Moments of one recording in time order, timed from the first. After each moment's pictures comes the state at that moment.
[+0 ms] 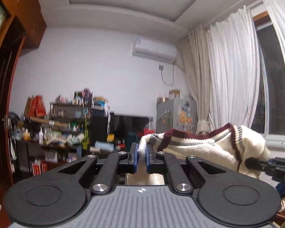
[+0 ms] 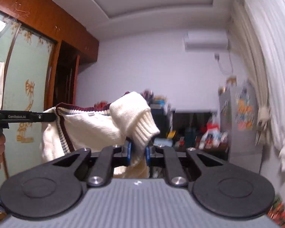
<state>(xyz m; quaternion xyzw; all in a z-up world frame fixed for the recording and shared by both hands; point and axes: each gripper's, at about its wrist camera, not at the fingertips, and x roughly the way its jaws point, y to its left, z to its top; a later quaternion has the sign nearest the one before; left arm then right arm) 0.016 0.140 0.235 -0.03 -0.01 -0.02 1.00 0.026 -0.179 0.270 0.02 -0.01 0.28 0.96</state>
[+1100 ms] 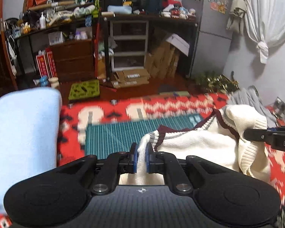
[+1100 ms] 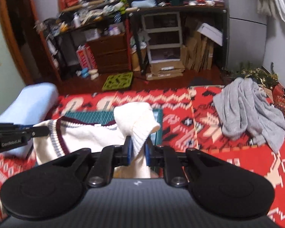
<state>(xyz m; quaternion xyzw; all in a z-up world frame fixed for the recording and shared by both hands) 0.243 0.182 -0.125 -0.02 0.32 0.03 0.95 0.296 -0.084 -0.154 0.03 0.34 0.22 0.91</state>
